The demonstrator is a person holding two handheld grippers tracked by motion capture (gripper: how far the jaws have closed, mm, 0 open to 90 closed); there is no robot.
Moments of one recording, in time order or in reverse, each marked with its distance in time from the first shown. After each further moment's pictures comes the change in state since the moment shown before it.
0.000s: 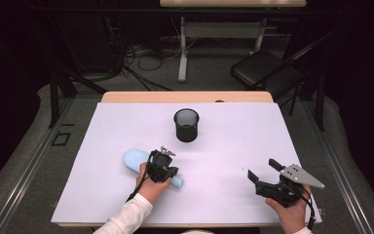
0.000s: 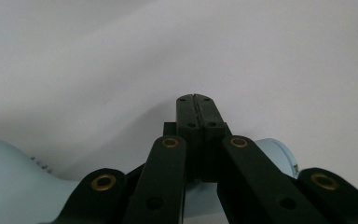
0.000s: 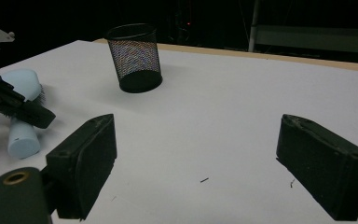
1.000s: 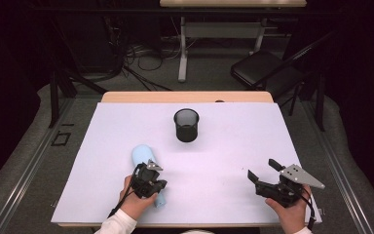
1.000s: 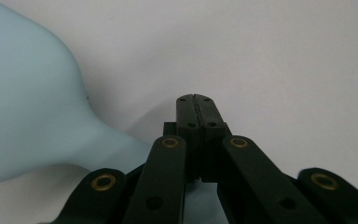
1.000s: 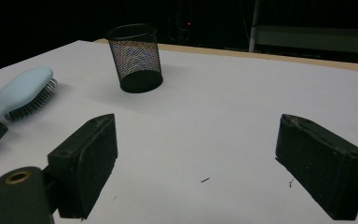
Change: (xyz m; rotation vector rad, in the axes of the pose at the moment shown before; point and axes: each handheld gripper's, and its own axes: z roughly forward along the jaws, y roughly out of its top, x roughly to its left) left arm 0.003 -0.044 -0.036 0.042 -0.006 0.062; right arm 0.000 0.000 0.000 -0.002 0.000 -0.002
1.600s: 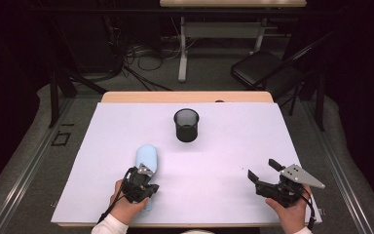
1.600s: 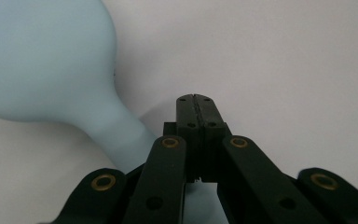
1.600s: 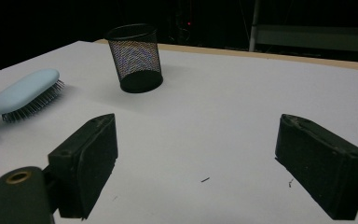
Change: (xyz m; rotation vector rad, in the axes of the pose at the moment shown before) left arm 0.008 -0.019 -0.014 0.015 0.013 -0.022; right arm -0.001 0.000 0.000 0.000 0.003 0.009
